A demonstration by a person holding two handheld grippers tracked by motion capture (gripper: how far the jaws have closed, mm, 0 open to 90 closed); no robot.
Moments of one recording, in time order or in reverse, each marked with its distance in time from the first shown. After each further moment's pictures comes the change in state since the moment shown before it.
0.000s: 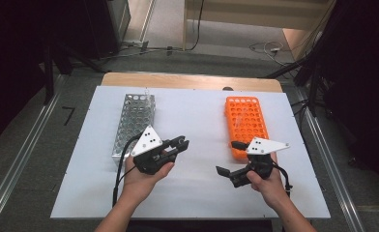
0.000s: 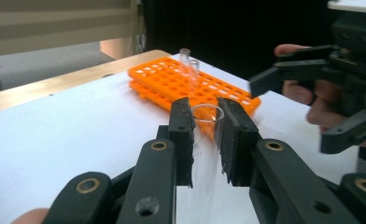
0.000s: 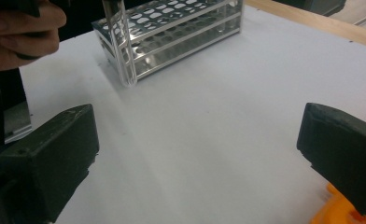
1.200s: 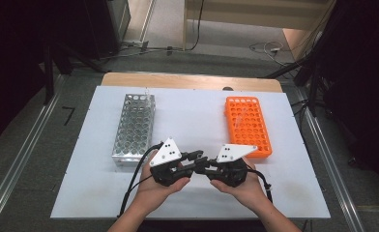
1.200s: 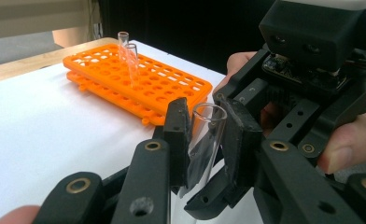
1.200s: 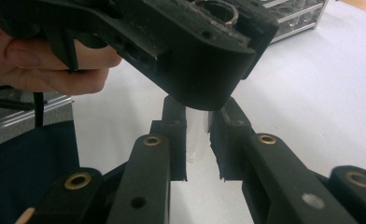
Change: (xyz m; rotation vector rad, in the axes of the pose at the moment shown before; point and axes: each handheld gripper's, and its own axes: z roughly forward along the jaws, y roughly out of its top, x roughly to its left) left arm -0.037 -0.011 0.024 0.048 -0.163 0.018; right arm 0.042 0.016 0.046 0.085 0.140 -0.089
